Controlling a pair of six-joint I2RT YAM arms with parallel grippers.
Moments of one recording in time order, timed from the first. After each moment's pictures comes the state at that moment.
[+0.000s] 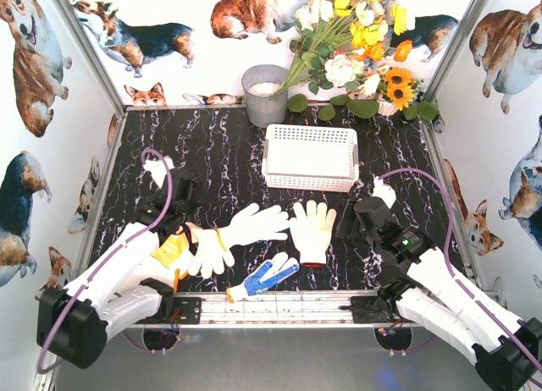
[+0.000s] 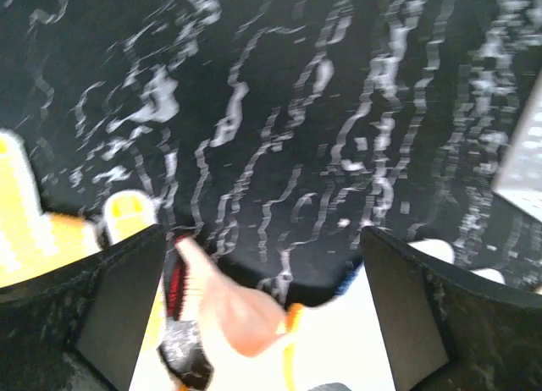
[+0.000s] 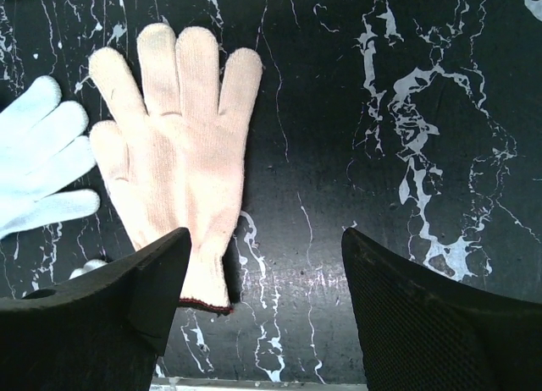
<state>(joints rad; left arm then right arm) -0.41 1.02 0.70 -0.41 -0.44 -0.73 0.57 0.73 0.58 -0.69 0.31 0.71</state>
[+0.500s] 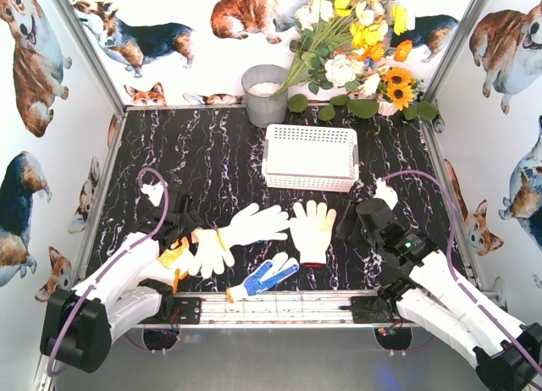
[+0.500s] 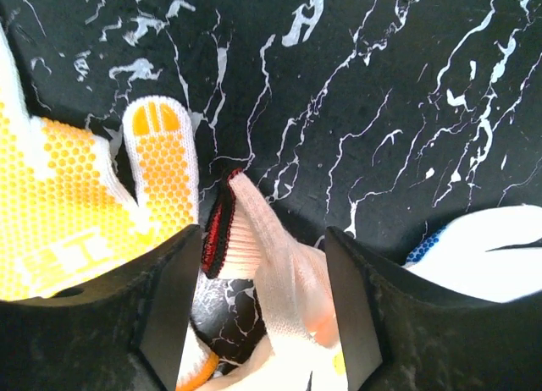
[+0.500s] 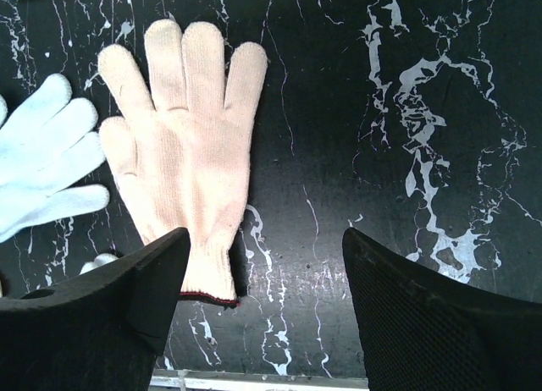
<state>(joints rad) -0.29 0.99 0.51 -0.44 -0.29 -0.83 0.57 0.70 0.57 -0.71 0.29 0.74</state>
